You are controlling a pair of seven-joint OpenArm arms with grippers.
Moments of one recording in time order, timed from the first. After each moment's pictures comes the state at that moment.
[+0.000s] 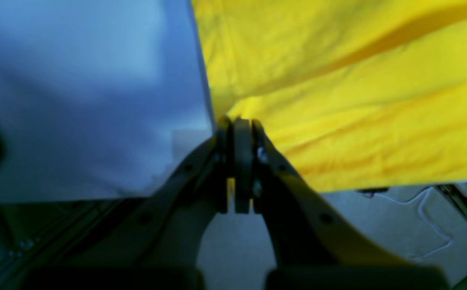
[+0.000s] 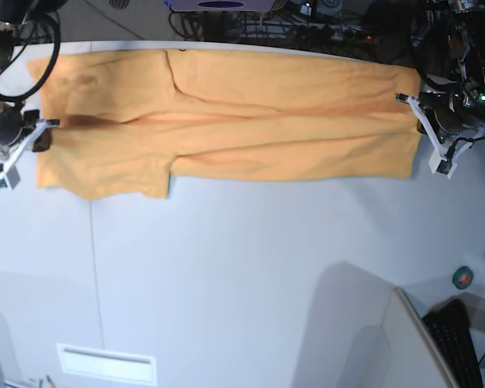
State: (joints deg) left arm 20.7 -23.1 -21.7 101.5 -15.5 -25.8 64.4; right arm -11.6 11.5 29.7 90.5 23.1 32.6 -63.8
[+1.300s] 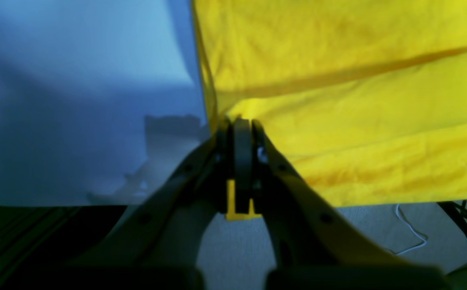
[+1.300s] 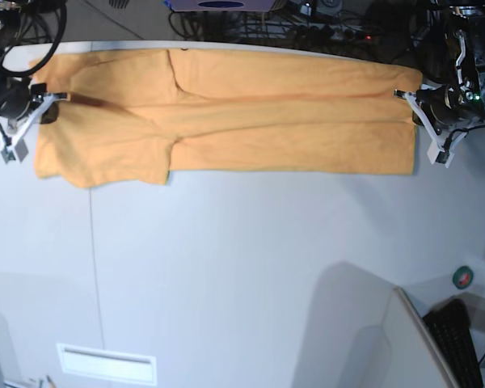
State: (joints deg) left arm 18.9 -22.9 -21.4 90.0 -15.1 -25.6 57.3; right arm -16.3 10.1 29.4 90.3 22.7 32.6 -63.6
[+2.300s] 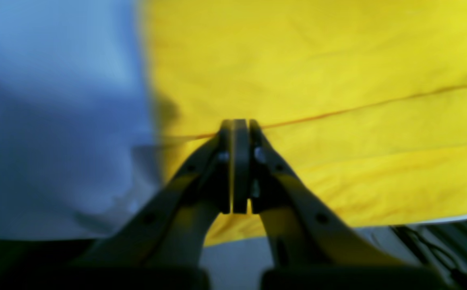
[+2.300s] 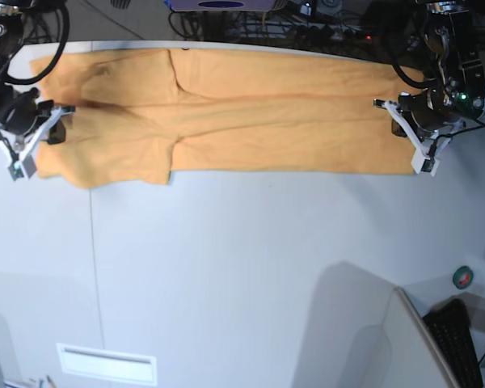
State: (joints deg) left arm 16.4 -15.8 -22.6 92.5 -15.4 -26.2 57.4; right arm -15.4 10.5 24.8 90.6 23.1 32.6 -57.4
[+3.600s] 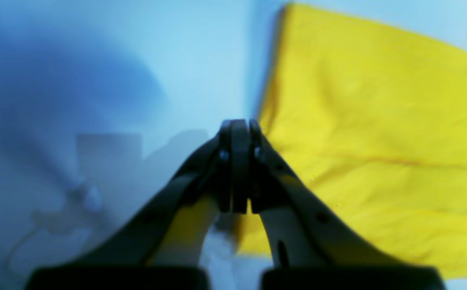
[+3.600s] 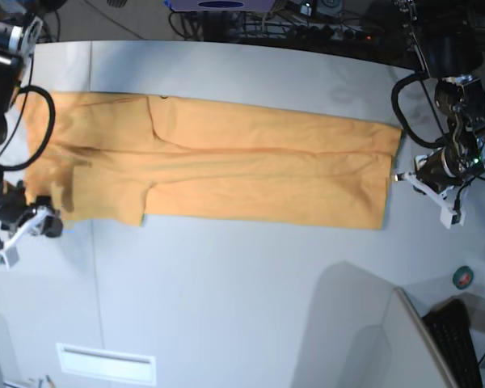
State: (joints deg) left arm -0.9 -18.3 -24.8 76.0 -15.0 -18.2 52.9; right arm 13.2 17.5 21.5 58.2 22.2 32.4 -43.4
